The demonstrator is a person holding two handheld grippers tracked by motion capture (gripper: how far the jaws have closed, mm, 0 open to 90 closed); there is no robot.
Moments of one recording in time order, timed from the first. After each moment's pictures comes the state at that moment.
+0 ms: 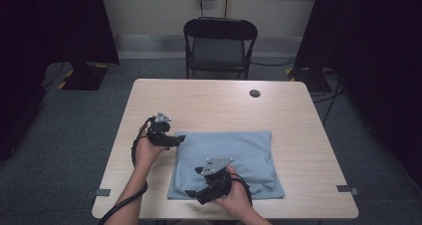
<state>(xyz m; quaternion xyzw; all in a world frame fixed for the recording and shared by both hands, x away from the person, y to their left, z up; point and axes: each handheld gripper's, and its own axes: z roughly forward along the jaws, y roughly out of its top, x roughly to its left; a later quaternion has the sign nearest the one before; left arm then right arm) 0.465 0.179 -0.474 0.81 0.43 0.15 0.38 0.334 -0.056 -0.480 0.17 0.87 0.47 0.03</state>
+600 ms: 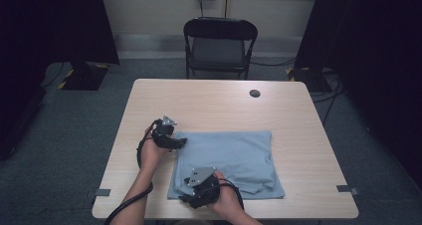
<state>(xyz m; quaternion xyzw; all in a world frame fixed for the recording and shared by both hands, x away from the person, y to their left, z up) 0.472 0.167 -0.492 0.83 0.41 0.16 0.35 0.324 -0.027 -0.500 0.11 0.90 0.42 0.05</state>
